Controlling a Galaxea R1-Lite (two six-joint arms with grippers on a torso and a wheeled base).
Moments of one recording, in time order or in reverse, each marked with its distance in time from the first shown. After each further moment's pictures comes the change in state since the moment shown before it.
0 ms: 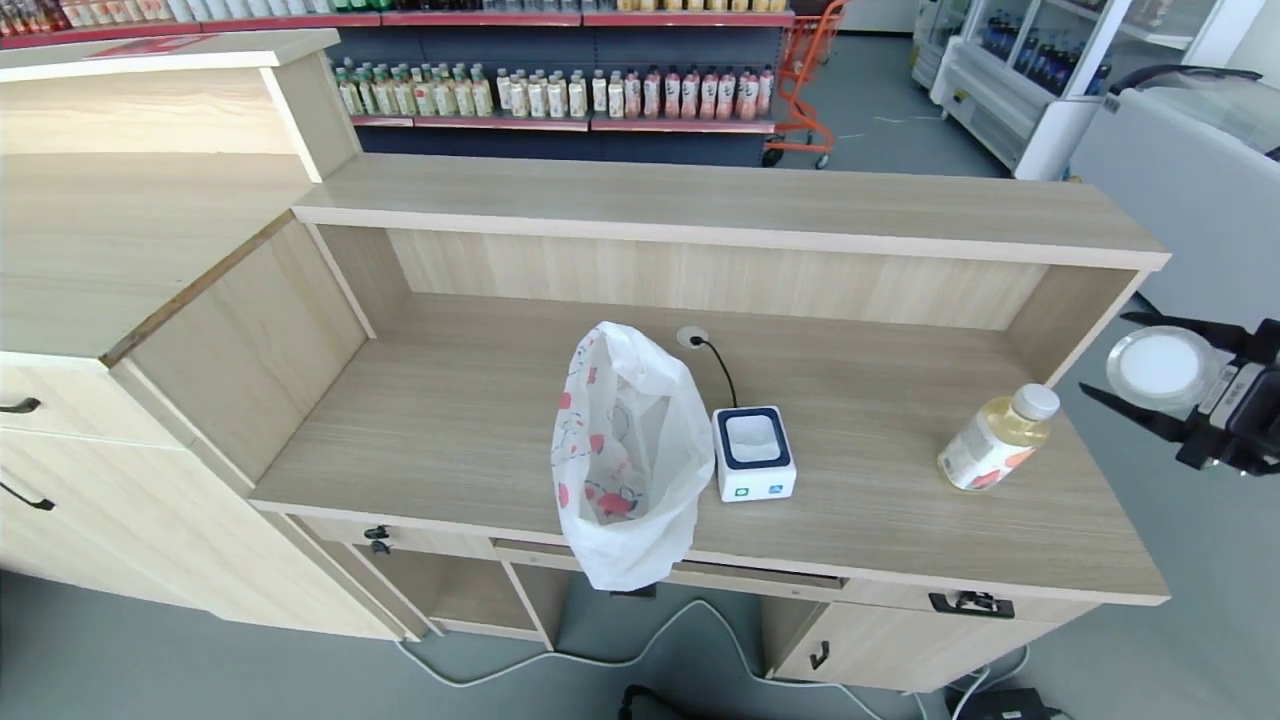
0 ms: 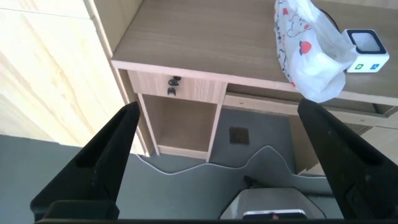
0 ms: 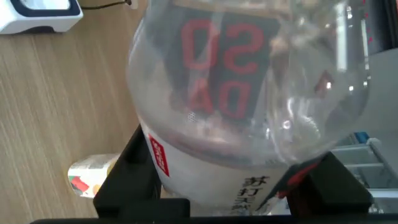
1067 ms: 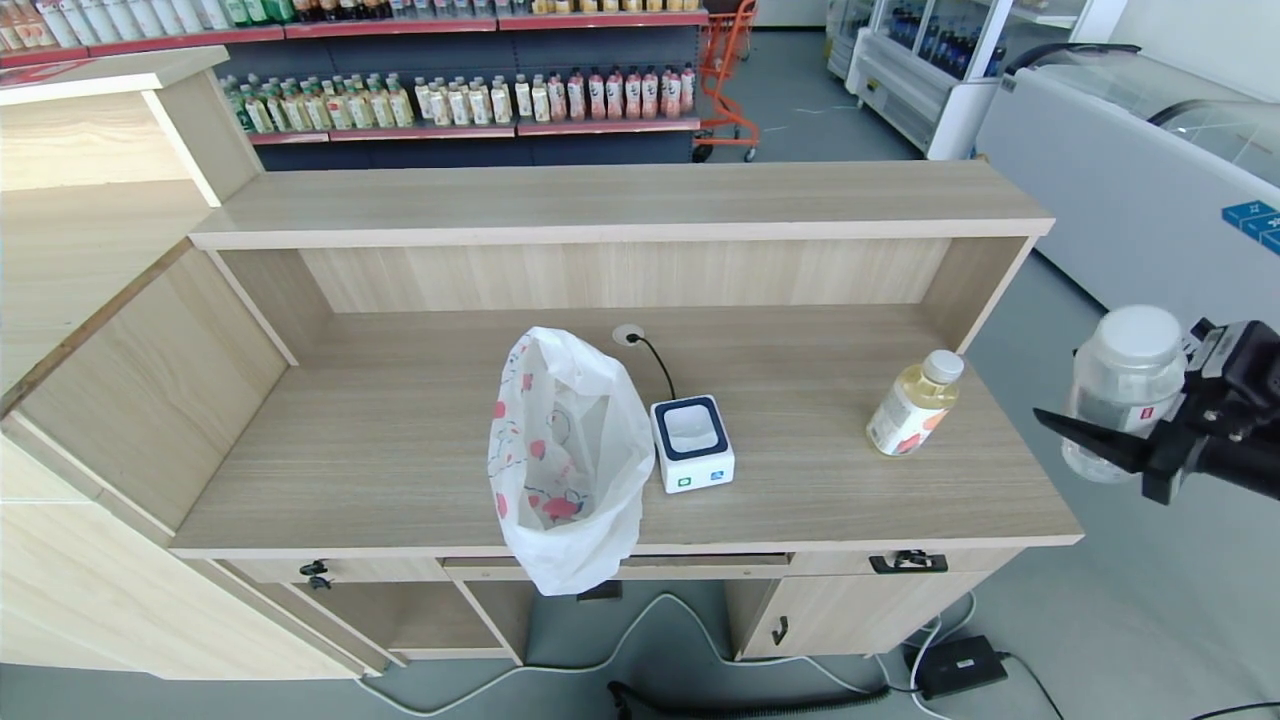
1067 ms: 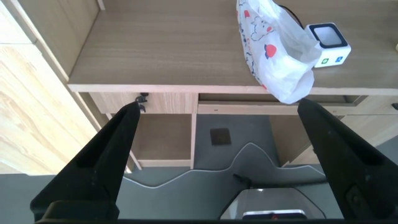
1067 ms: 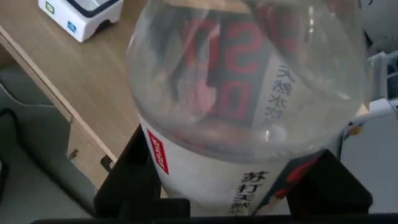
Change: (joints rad) left arm 0.001 0.000 0.000 0.000 0.000 0.000; right arm 0.107 -0.069 0.045 0.161 -0.107 0.377
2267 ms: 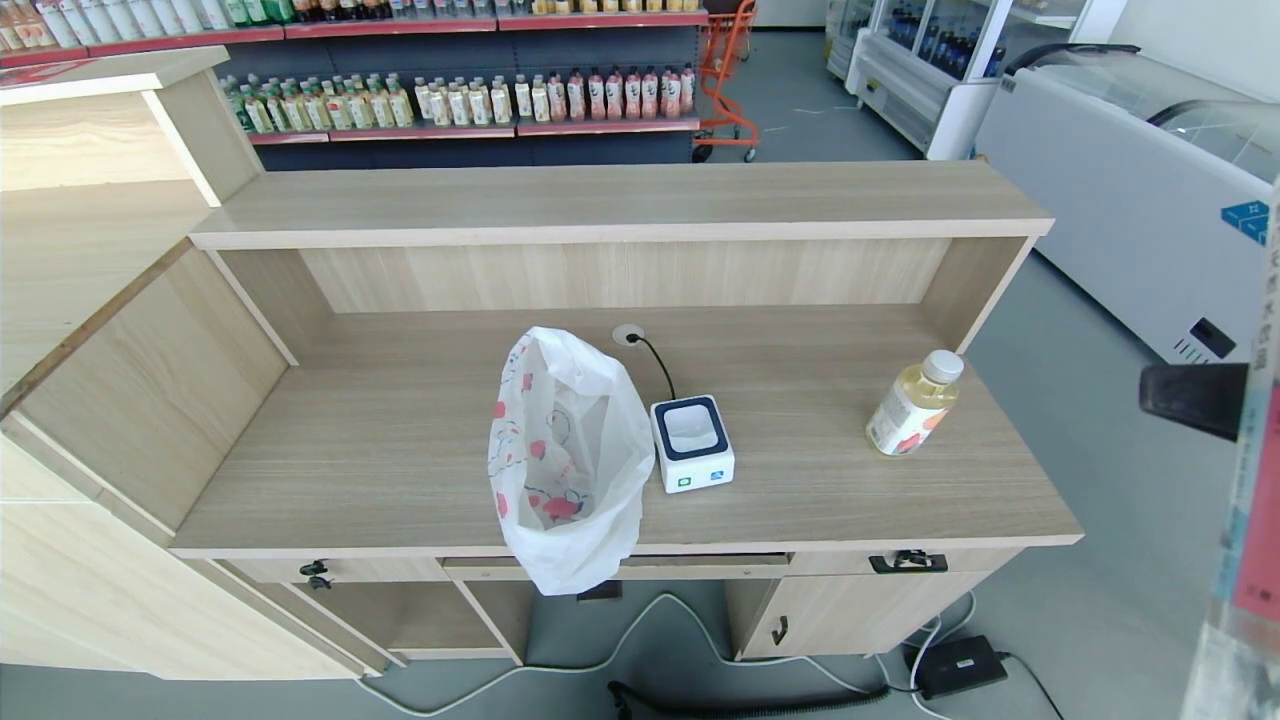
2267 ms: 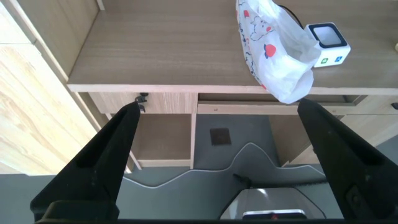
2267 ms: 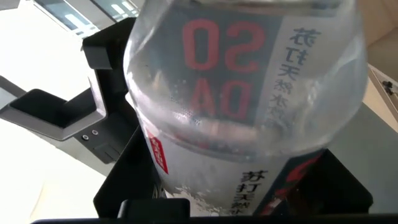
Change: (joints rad) left arm 0.000 0.000 0.000 0.000 0.000 0.000; right arm 0.709 -0.341 -0.118 -0.109 0.425 1.759
